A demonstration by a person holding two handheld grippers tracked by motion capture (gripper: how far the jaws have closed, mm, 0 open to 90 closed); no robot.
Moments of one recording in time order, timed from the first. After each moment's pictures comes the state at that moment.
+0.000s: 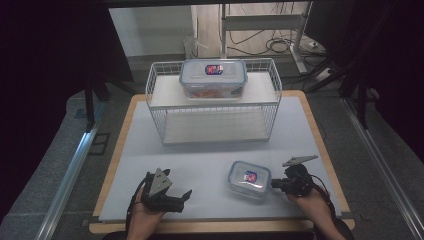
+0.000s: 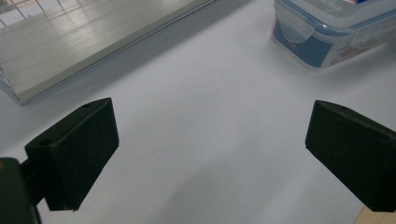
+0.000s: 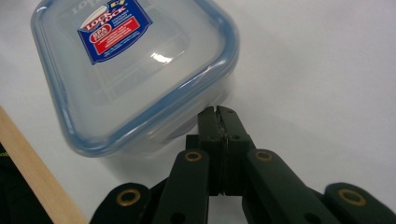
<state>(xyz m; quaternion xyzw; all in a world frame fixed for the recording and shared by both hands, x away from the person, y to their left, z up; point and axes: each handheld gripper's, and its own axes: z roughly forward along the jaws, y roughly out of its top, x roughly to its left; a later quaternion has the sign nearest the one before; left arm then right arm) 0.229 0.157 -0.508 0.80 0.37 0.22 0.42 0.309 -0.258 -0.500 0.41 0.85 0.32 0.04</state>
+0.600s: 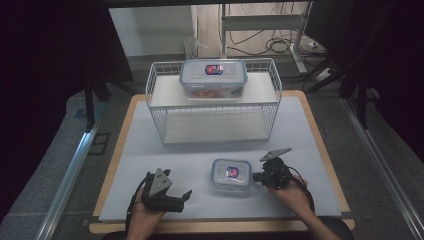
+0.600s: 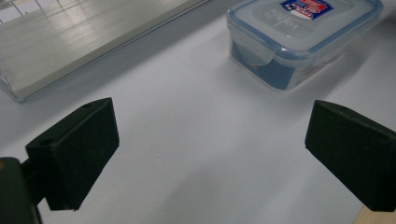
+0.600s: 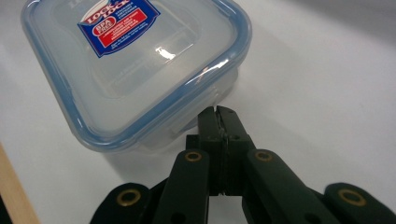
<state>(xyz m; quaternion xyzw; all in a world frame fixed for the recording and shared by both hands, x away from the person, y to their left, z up) 0.229 0.158 -0.508 0.80 0.37 0.22 0.42 0.331 -0.202 -0.504 0.35 0.88 0.32 0.05</state>
